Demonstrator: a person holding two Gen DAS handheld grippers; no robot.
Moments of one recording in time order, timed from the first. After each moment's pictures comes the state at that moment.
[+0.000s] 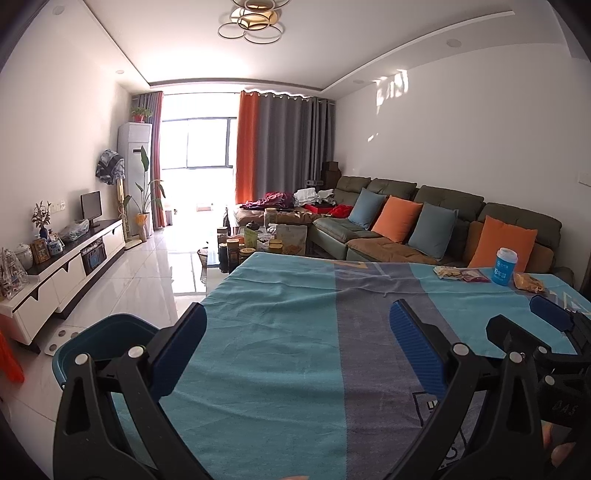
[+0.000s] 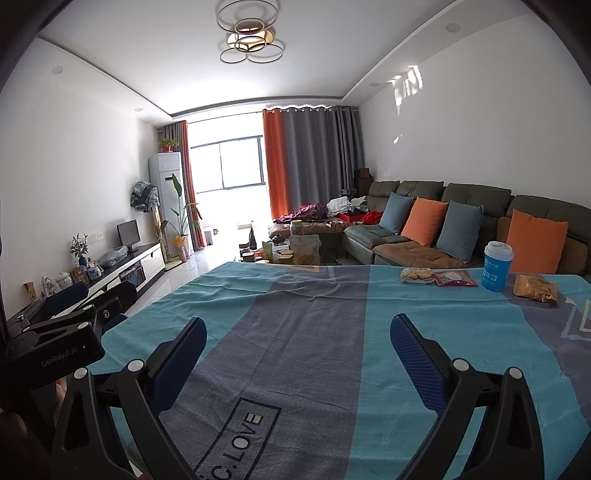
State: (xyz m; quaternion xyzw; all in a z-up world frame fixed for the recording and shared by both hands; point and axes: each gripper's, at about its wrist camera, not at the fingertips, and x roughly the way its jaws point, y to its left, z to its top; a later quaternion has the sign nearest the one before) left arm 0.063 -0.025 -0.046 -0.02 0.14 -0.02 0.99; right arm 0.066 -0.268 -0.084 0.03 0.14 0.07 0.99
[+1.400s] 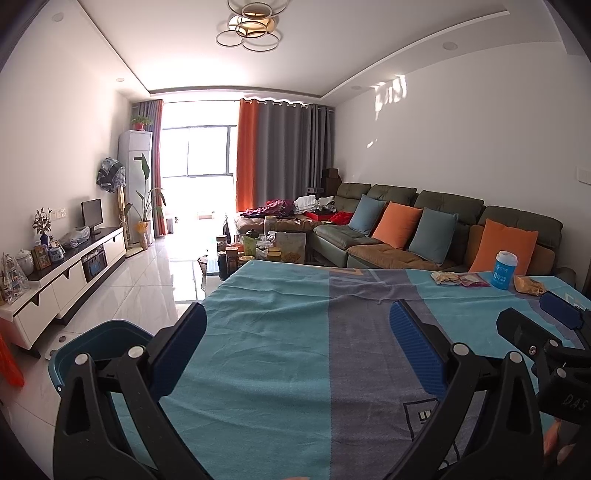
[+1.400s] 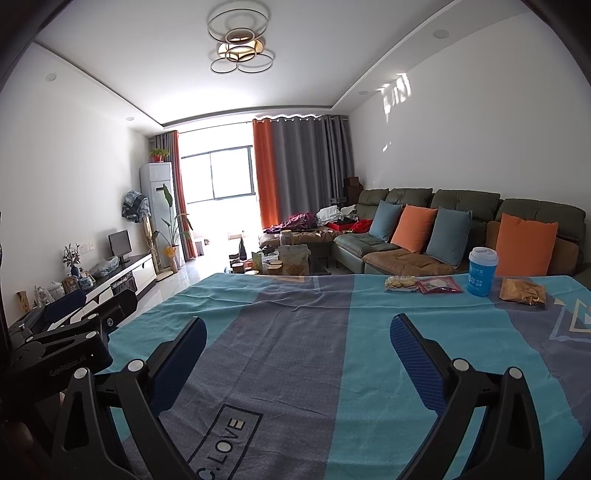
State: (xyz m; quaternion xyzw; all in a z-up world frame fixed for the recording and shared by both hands) left arm 0.065 -0.038 -0.045 -0.01 0.13 -0.02 0.99; right arm 0.056 -0.279 -0.075 0.04 0.12 0.05 0.99
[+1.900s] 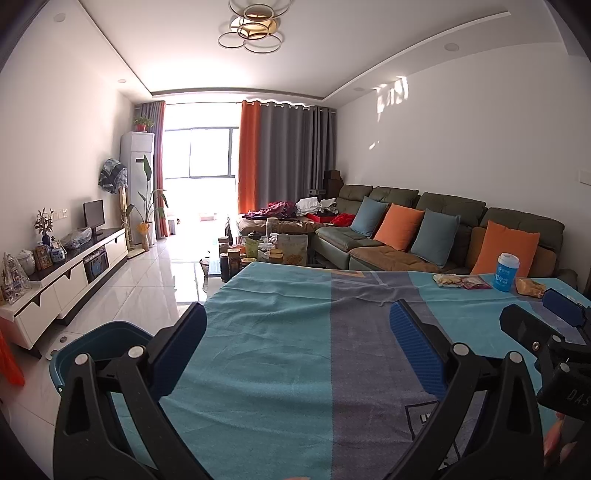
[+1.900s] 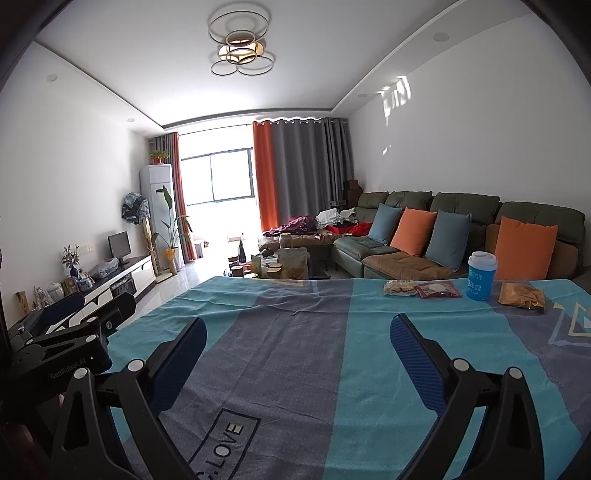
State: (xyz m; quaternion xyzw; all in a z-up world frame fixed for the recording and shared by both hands) left arm 0.068 -0.040 -0.044 -0.01 0.12 -0.02 0.99; right arm 0.060 -0.279 -0.070 0.04 0.12 0.05 0.99
